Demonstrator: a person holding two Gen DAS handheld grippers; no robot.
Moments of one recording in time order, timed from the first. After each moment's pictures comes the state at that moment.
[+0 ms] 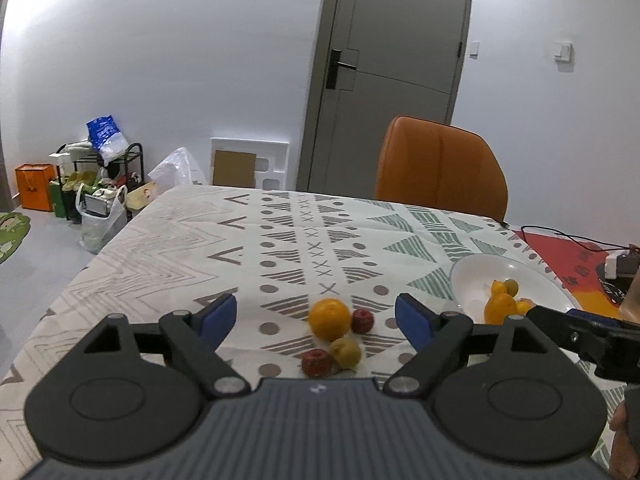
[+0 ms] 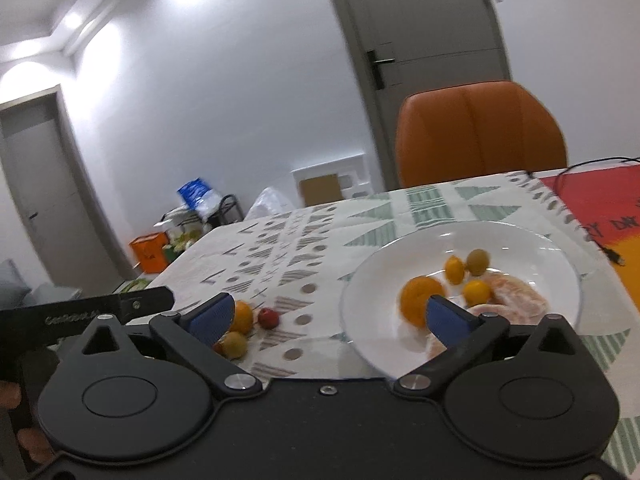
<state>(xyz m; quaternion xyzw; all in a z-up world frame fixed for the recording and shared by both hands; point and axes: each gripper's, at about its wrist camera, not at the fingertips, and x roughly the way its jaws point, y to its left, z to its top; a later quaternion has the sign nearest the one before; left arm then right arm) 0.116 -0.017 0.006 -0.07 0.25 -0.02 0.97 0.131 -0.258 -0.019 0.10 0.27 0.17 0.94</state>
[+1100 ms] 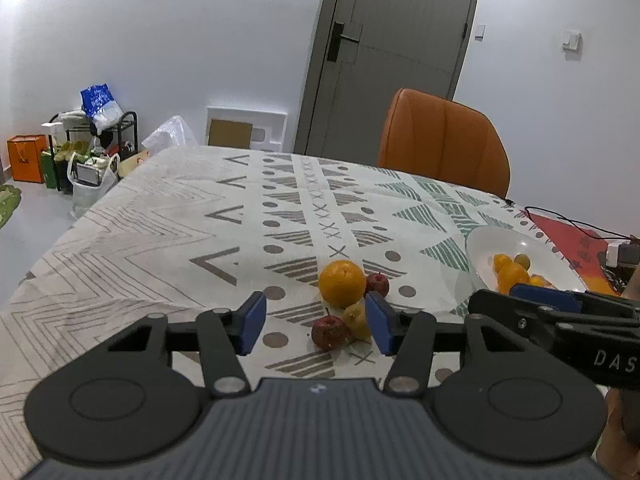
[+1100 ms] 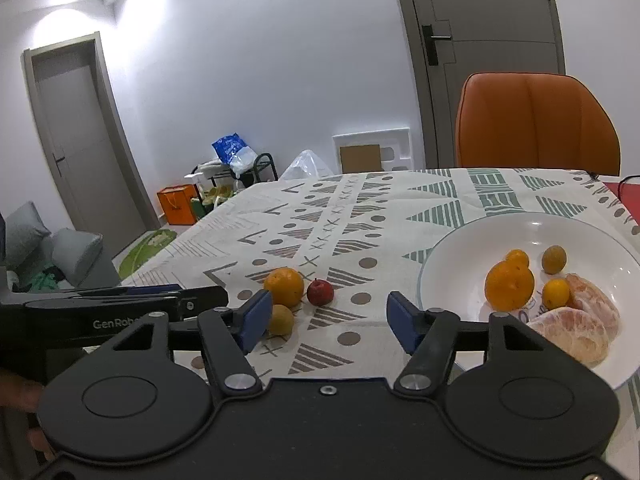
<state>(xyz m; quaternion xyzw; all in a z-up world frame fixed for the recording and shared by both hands) 0.132 -0.006 -0.027 -0.08 0.29 -0.03 0.95 0.150 -0.206 -0.035 0.04 0.30 0.22 0.93</state>
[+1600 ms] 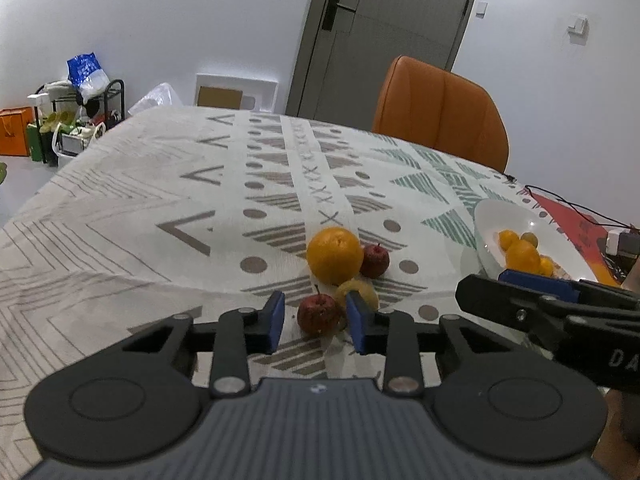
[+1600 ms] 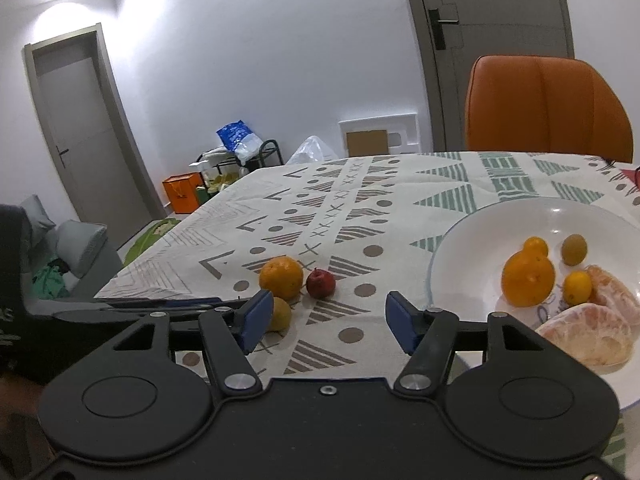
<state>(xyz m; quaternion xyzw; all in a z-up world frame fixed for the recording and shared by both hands) 0.156 -0.011 -0.053 -0.10 0.33 -0.05 0.94 0.166 -0.204 -0.051 0.05 0.32 0.24 0.91</state>
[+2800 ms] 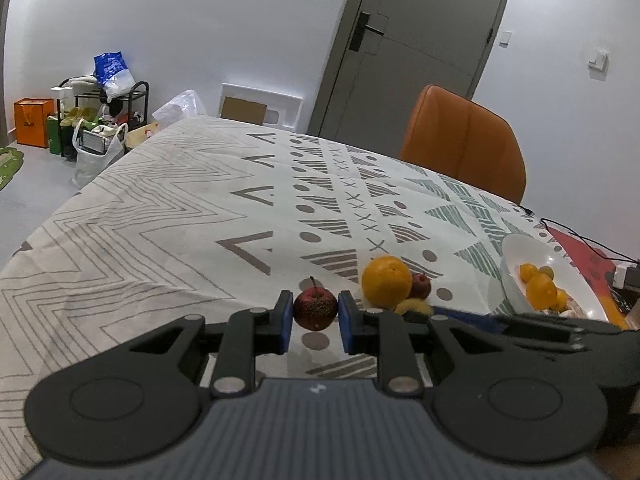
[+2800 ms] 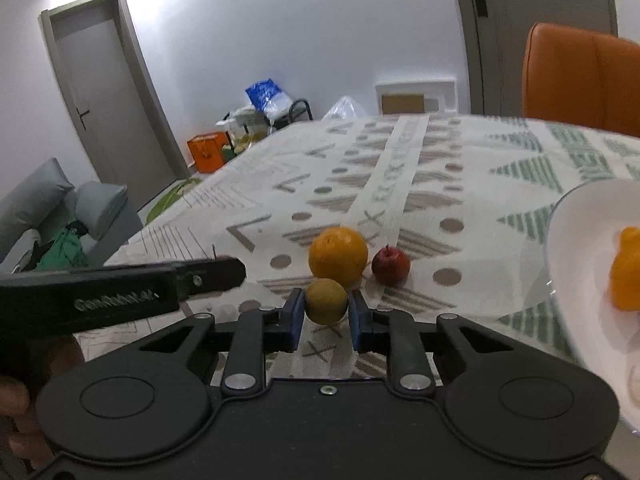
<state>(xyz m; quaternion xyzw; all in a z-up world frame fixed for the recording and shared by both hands) 0.147 0.027 -0.042 -0.13 0.31 -0.02 0.94 0.182 -0.153 -0.067 0.02 0.36 0.28 0.89</state>
